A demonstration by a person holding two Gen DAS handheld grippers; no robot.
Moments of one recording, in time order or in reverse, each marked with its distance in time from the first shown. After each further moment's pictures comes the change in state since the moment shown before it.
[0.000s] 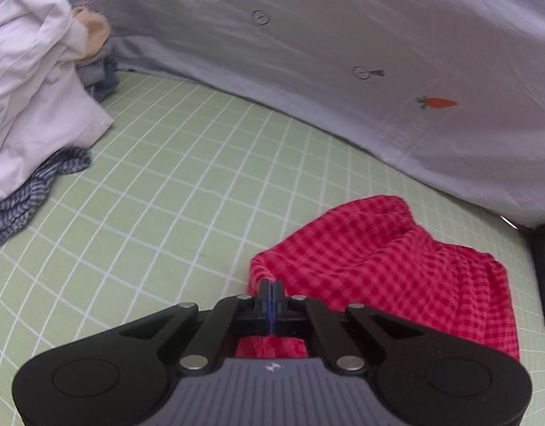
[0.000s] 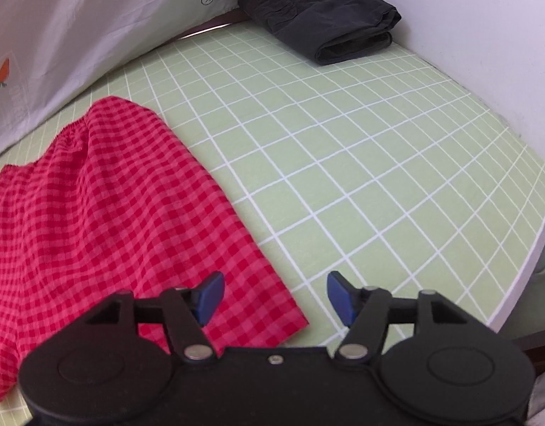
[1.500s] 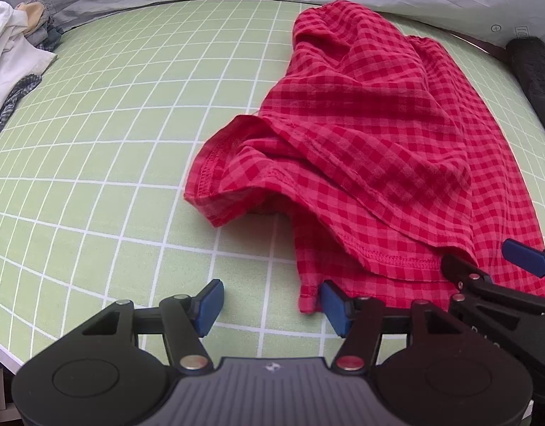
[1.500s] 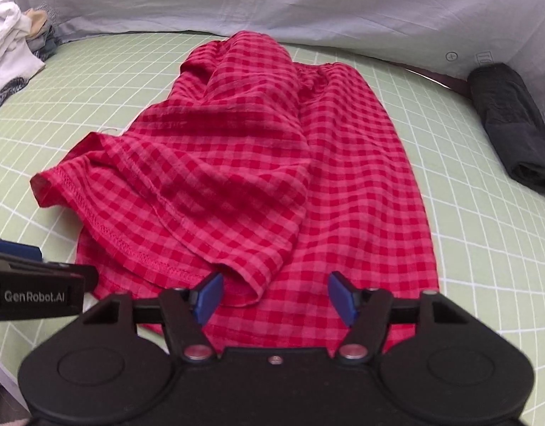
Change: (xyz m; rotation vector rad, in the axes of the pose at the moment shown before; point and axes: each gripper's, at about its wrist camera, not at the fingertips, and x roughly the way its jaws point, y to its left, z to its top) left arm 0.005 -0.159 -0.208 0.212 0.233 0.152; right arm -0.002 0.093 -0.077 -0.716 -0.106 0.241
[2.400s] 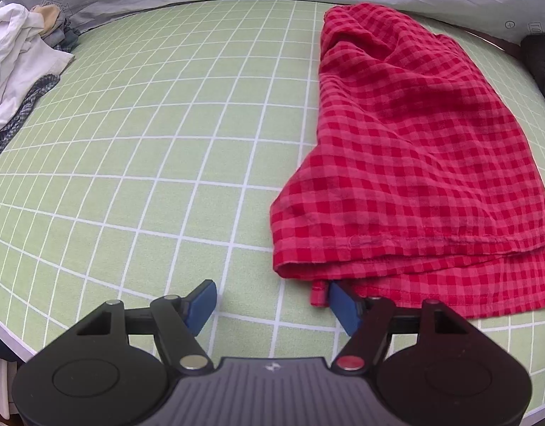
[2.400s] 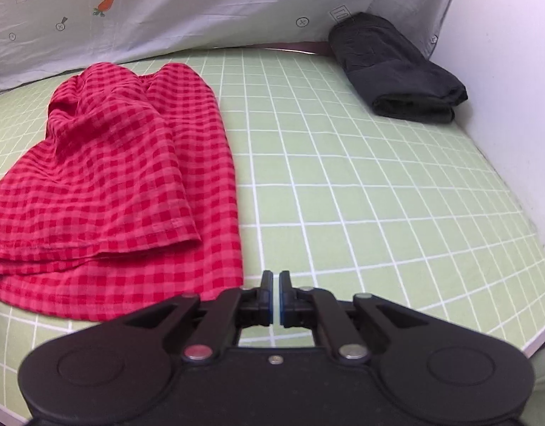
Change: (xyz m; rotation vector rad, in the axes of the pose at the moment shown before) left arm -0.007 -0.005 -0.007 -0.004 -0.001 0.075; right arm -0.039 -0.112 -0.051 0.286 -0.024 -0.170
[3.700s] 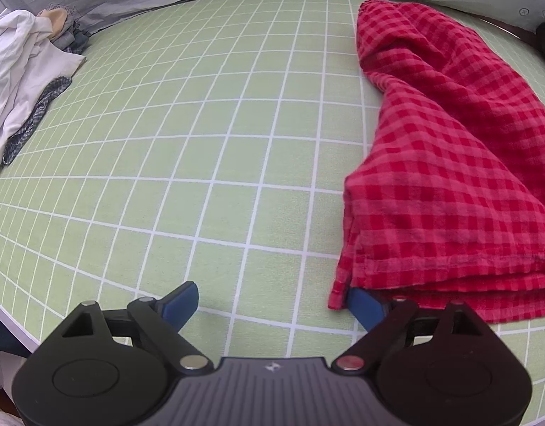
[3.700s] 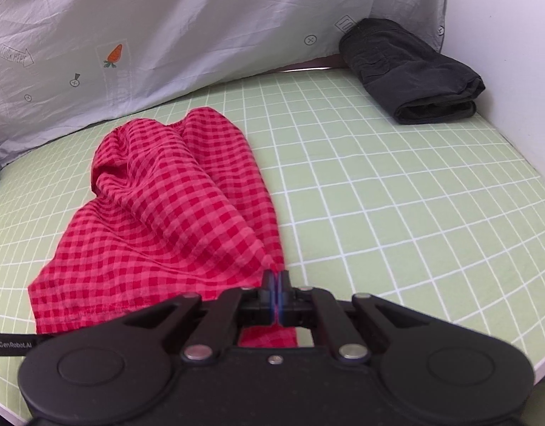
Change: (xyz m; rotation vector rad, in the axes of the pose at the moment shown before) left arm 0.010 -0.002 0.011 0.016 0.030 0.078; right arm -0.011 -0.006 0.023 0.141 -0.014 0.121
